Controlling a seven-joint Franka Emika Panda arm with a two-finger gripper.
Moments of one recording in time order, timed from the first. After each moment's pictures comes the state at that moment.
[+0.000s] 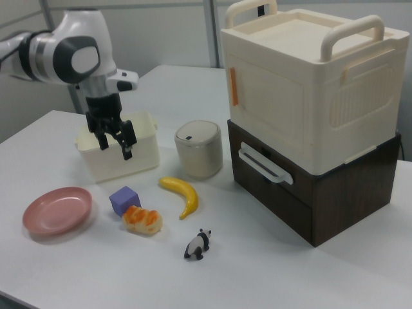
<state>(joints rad) -0.14 0.01 0.21 -1.84 0.00 1.81 0.23</state>
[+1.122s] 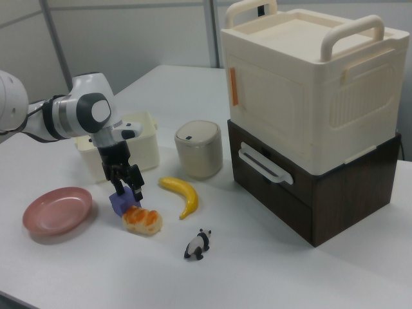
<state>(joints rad) -0.09 0.23 0.27 -1.95 -0.28 2.01 0.54</state>
